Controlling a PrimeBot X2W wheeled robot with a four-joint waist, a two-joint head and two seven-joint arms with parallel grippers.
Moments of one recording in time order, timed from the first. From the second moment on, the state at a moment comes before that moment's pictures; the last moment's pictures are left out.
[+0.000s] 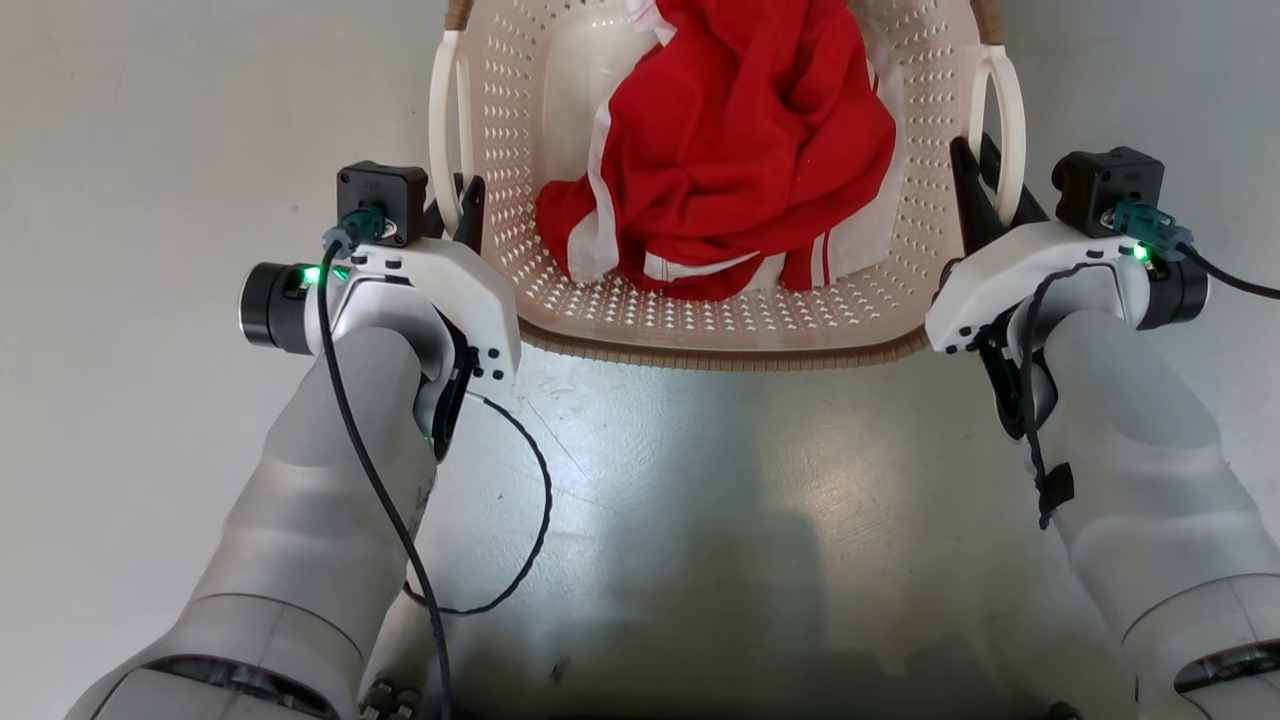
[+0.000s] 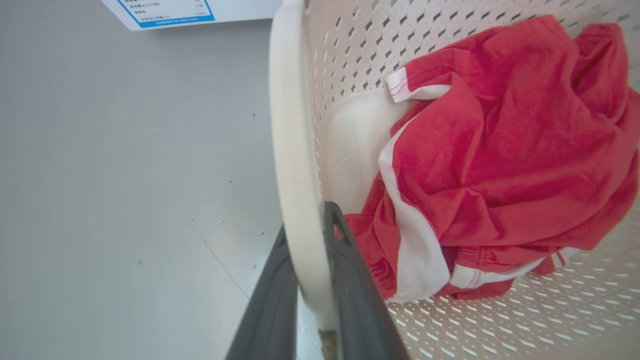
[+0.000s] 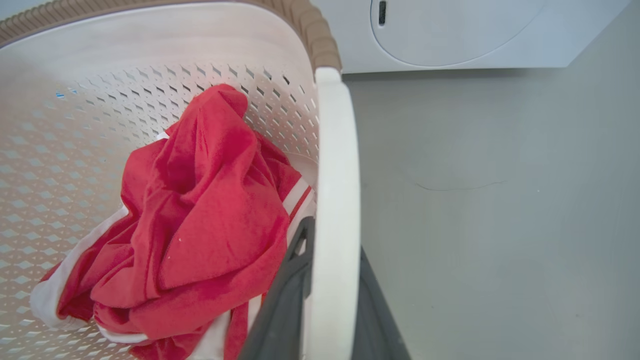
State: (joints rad) left arm -0.97 0.02 -0.34 1.13 -0.34 -0.02 -0.26; right arm -0.93 -0.08 0.12 1.05 0.19 0.12 -0.25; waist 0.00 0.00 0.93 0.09
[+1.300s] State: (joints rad) left arm -0.57 0.02 -0.69 1.21 -0.74 0.03 -0.20; right arm -0.60 -0.06 0.41 1.24 0.44 0.12 -0.15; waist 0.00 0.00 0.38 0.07
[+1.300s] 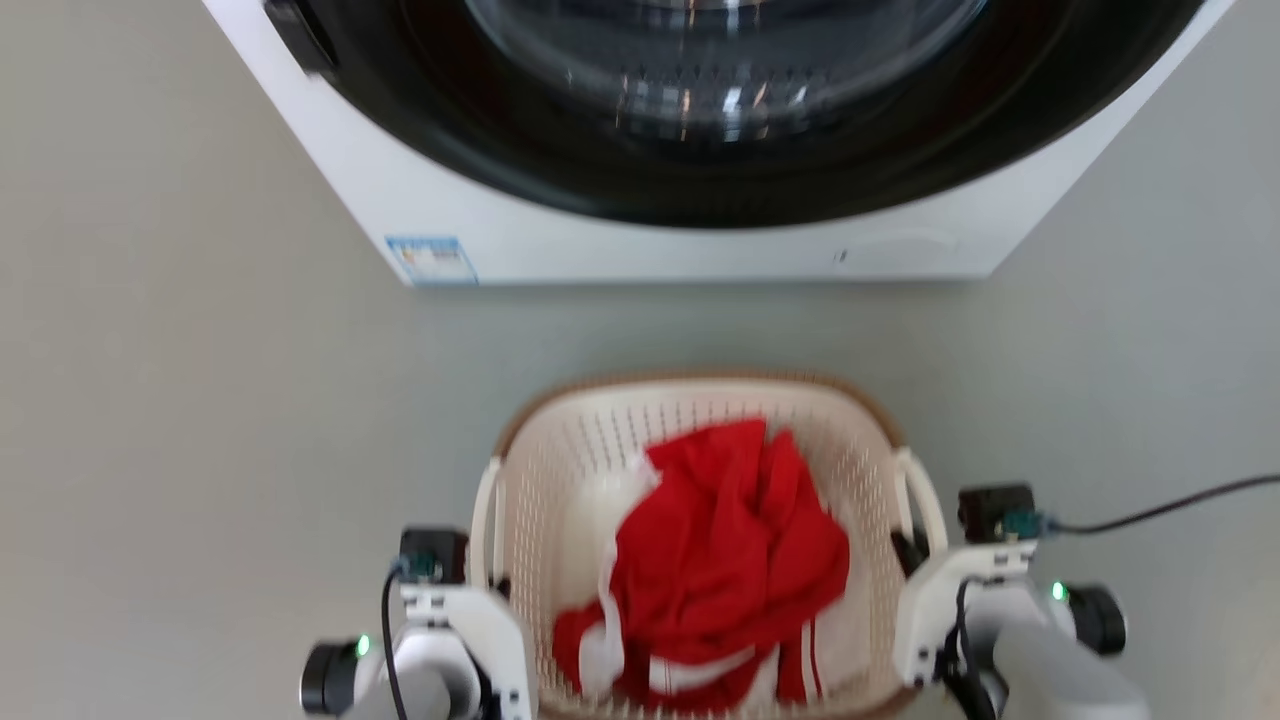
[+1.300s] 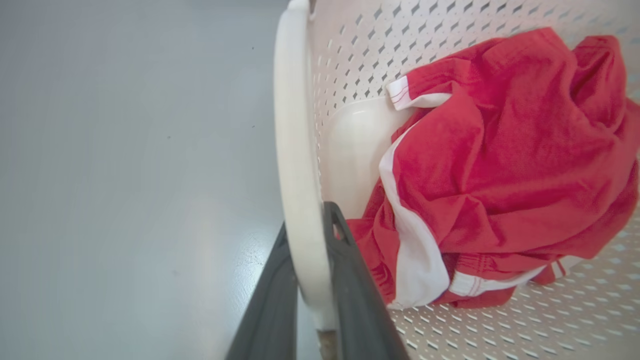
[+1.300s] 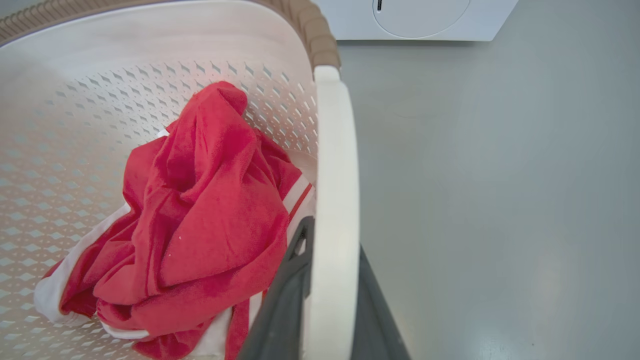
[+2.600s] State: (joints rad) left arm -0.32 0.03 -0.86 1.25 -0.85 0.03 -0.12; right arm -0.35 -0.06 0.72 1.25 0.78 0.11 -0.05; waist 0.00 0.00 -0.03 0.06
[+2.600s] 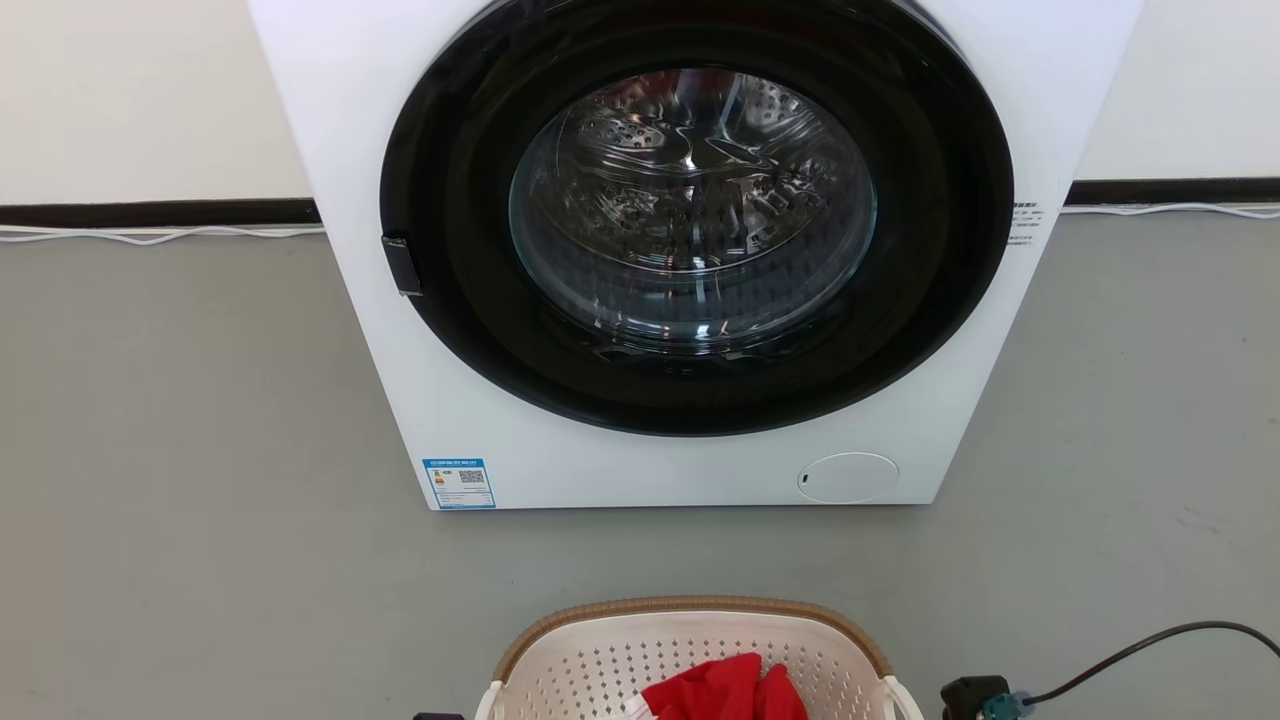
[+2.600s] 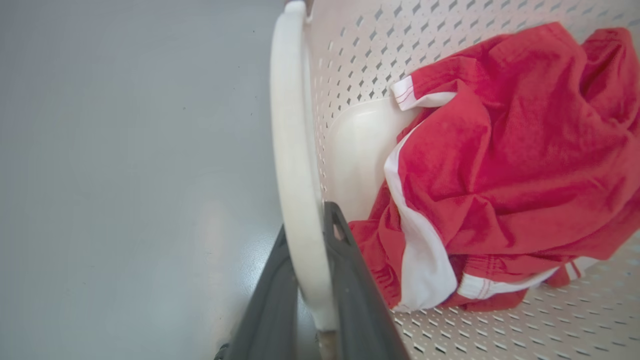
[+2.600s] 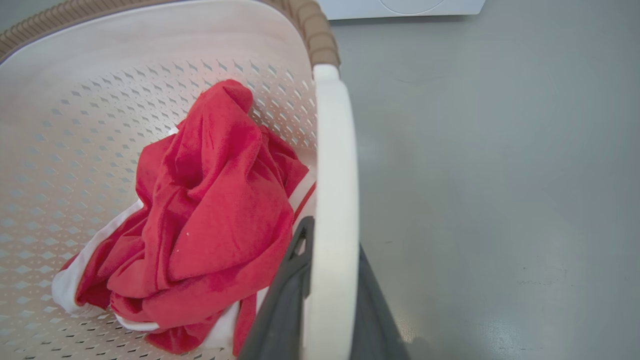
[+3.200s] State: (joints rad) left arm -0.32 0.03 -0.89 1.26 -0.87 0.03 -0.12; right arm -0.35 -0.06 0.79 1.27 0.85 0.11 -0.06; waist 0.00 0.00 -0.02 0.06
